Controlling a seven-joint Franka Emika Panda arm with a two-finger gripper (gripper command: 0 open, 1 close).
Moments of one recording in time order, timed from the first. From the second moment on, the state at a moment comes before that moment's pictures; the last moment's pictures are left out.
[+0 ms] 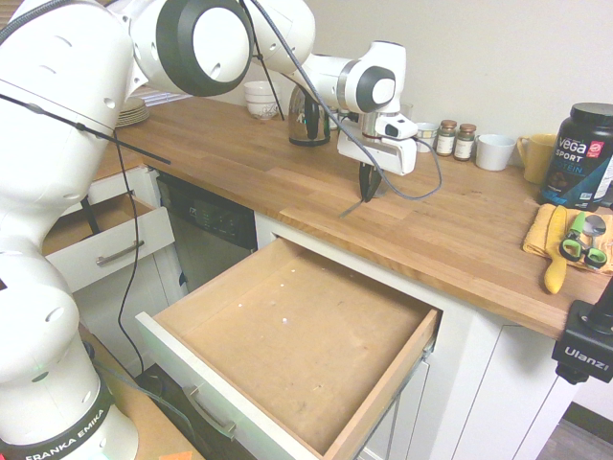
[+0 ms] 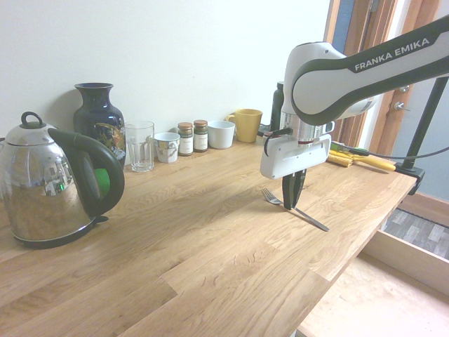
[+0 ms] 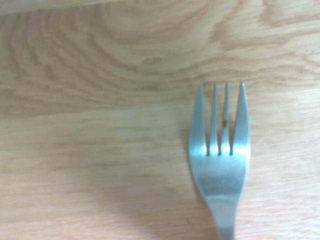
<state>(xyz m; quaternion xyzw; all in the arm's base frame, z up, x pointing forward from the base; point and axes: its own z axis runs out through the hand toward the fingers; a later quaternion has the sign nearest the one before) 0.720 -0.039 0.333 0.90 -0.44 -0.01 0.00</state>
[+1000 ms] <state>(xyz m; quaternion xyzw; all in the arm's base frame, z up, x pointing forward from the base) 0.732 -0.035 0.362 0.90 -0.44 0.00 0.00</state>
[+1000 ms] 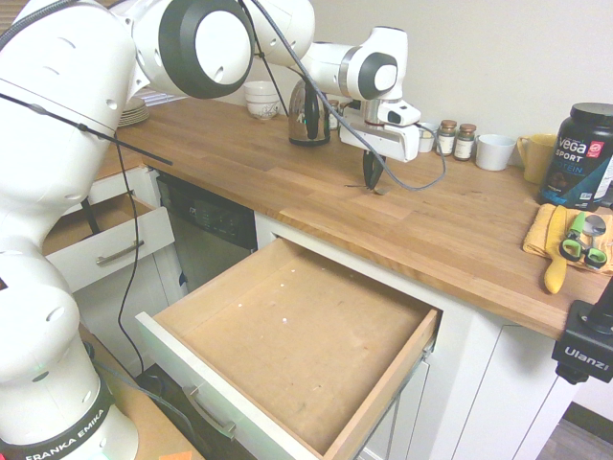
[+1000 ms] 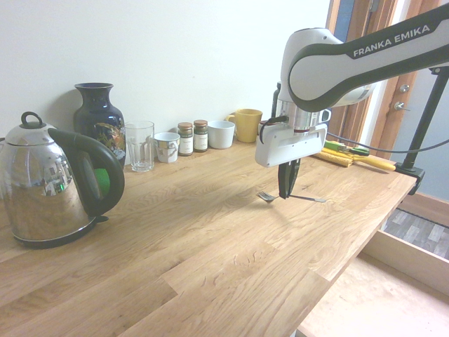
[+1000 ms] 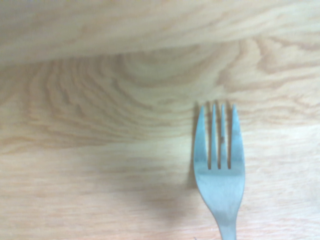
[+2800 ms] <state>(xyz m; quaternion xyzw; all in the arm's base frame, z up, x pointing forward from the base) 0.740 -0.043 0.417 0.90 -0.44 0.04 -0.02</state>
